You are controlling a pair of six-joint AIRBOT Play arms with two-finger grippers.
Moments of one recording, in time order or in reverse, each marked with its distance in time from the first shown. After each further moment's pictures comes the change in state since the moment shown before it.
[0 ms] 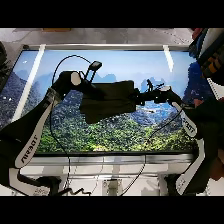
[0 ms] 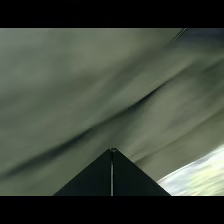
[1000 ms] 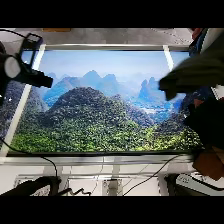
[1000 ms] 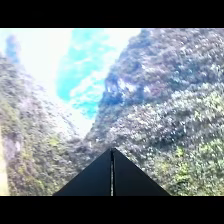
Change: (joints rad) left arm 0.241 0.427 0.000 0.487 -0.249 -0.121; right arm -0.868 0.731 0.103 -0.272 0.193 0.339
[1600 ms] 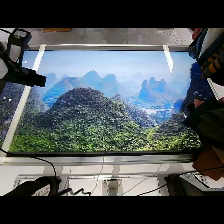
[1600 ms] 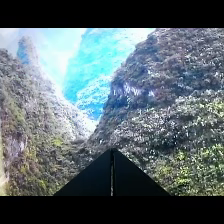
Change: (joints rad) left arm 0.019 0.036 0.000 -0.005 -0.008 0.000; right arm -0.560 0.141 0.001 -0.687 0.317 0.238
